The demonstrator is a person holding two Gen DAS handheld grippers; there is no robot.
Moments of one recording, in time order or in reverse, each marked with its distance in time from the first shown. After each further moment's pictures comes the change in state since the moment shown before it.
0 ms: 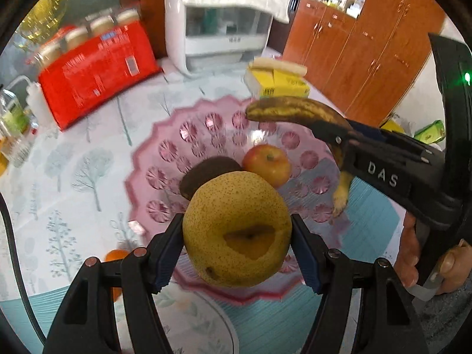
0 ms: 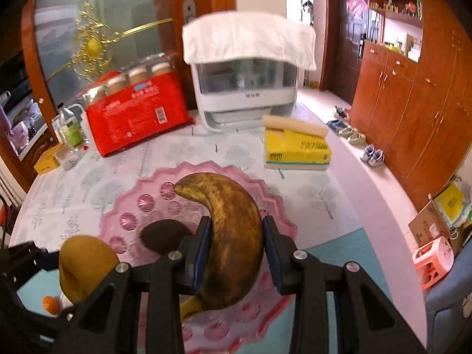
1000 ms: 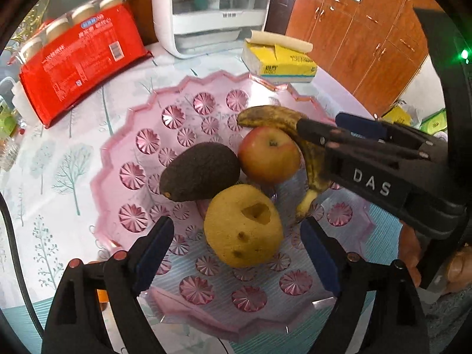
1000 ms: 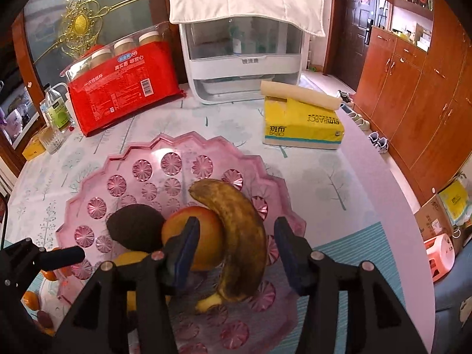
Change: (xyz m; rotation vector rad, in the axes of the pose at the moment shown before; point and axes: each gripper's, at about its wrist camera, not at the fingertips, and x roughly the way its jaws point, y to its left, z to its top) left arm 0.045 -0.009 0.000 0.031 0.040 0.032; right arm 0.040 -0.005 -0.010 -0.021 0.070 -0.006
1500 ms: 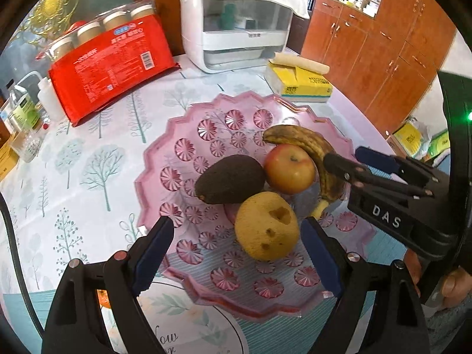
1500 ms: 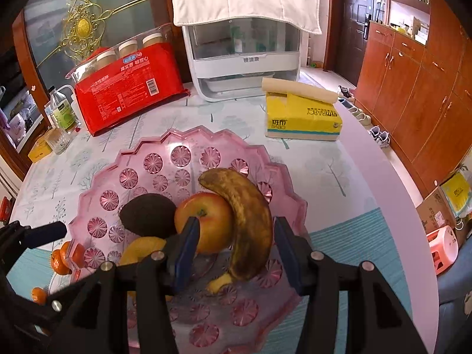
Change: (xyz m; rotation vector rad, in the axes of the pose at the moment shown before) left arm -0.034 0.021 -0.001 -0.059 -0.056 0.063; right arm -0.016 0.003 -0.012 0.019 0.011 0.016
